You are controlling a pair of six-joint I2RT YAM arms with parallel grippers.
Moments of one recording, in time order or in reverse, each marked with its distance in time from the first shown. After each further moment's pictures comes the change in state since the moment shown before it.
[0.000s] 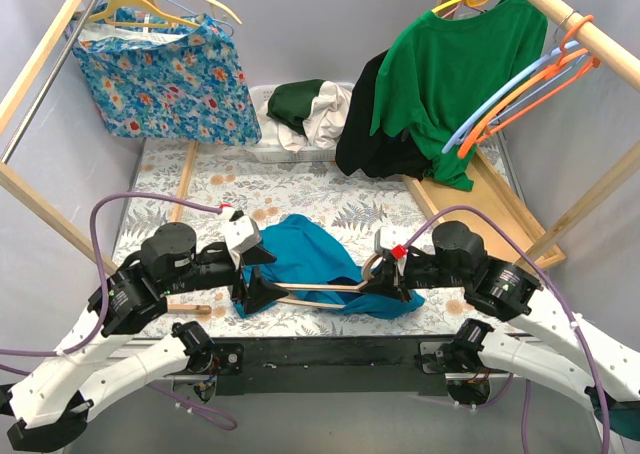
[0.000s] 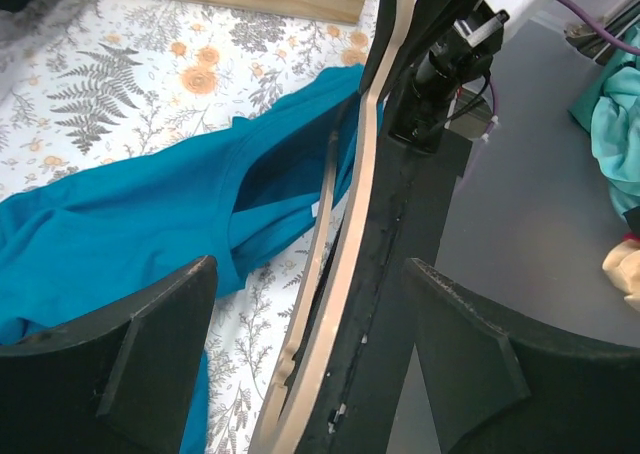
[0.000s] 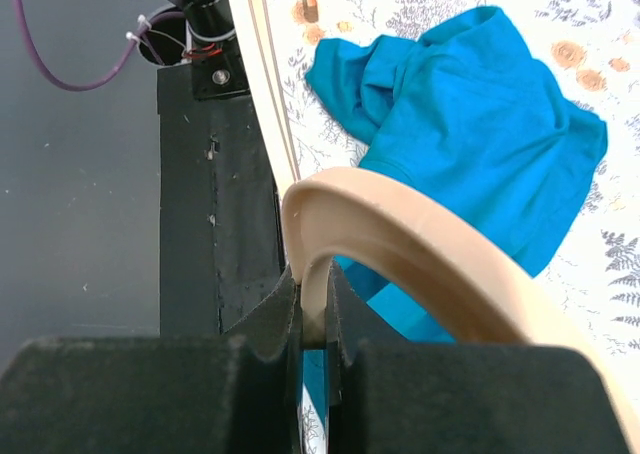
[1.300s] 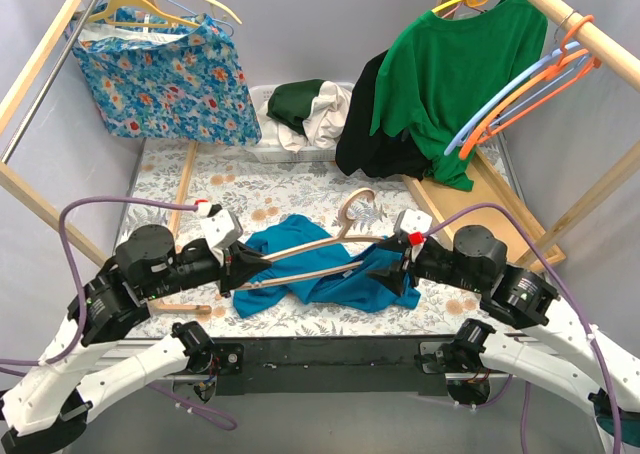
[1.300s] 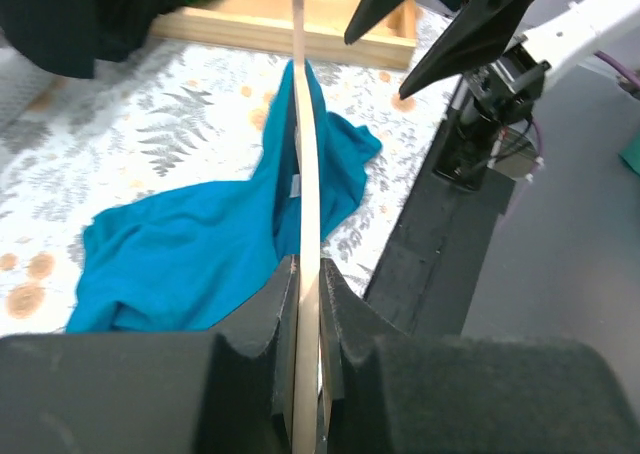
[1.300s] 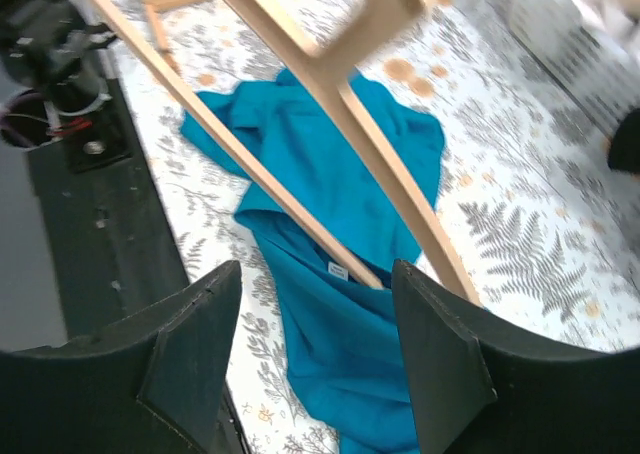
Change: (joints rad) left arm -0.005 -0.016 0.081 -0.027 -0.111 0.025; right arm 0.000 -0.084 0.026 0.035 0.289 0.048
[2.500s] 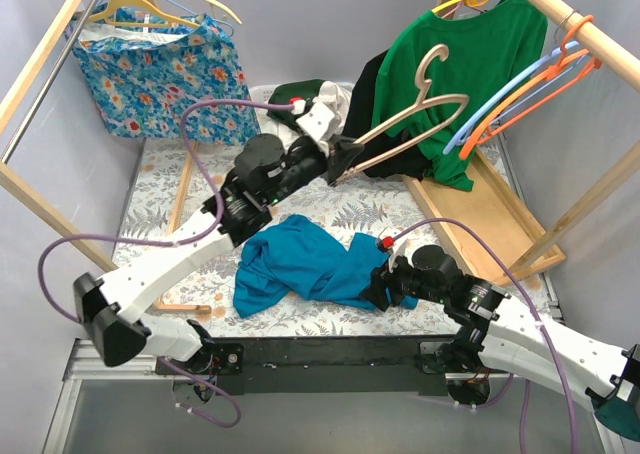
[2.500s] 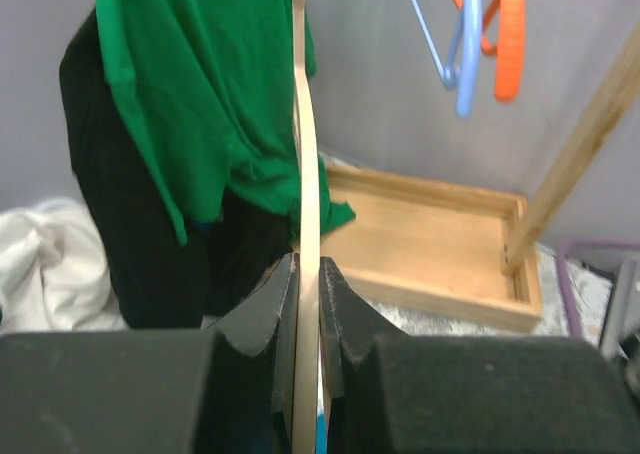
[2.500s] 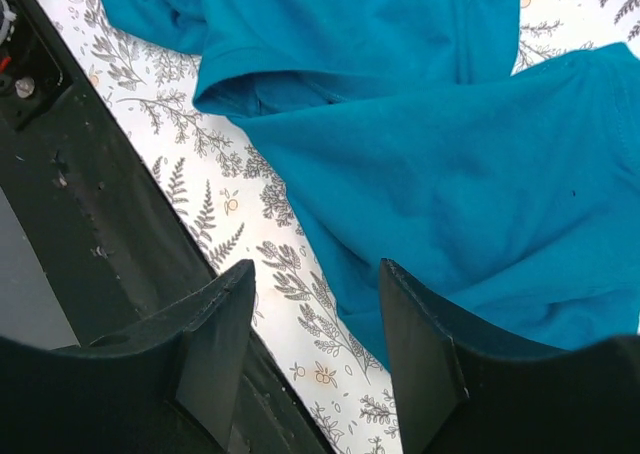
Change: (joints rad) left arm 0.000 0.683 0.238 0.779 -0.200 0.019; right arm 0.003 0.076 -0.374 0.183 0.087 0.326
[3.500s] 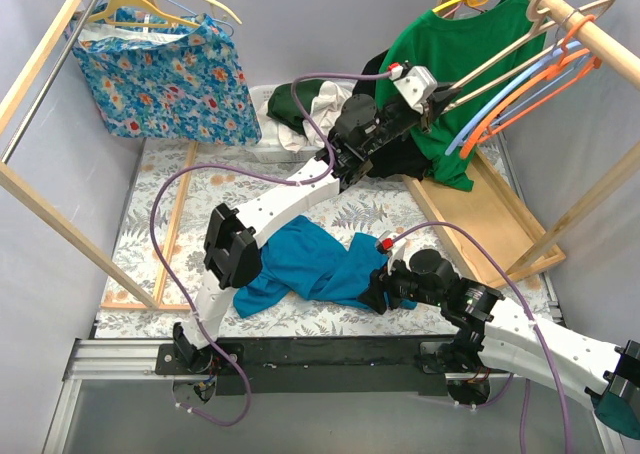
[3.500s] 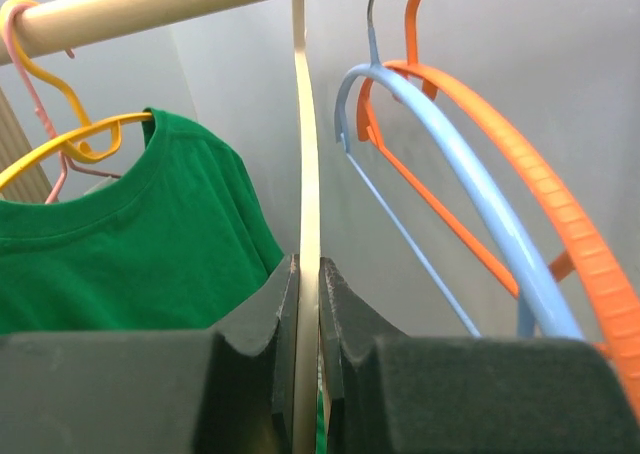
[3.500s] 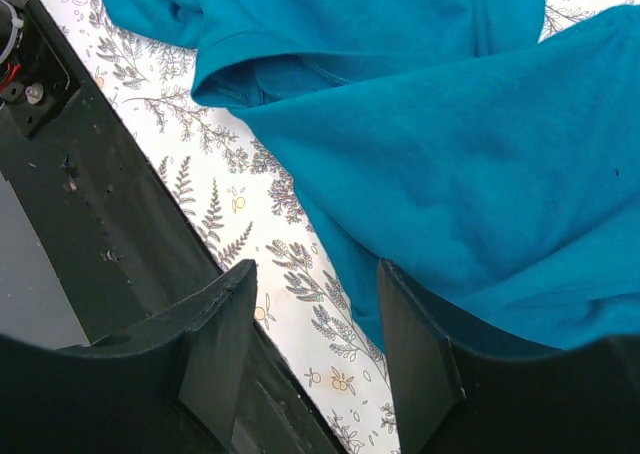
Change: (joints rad) left arm -0.051 0.861 0.810 0.443 0.153 0.114; right arm 0.005 0.002 -0.069 0.079 -0.011 0.079
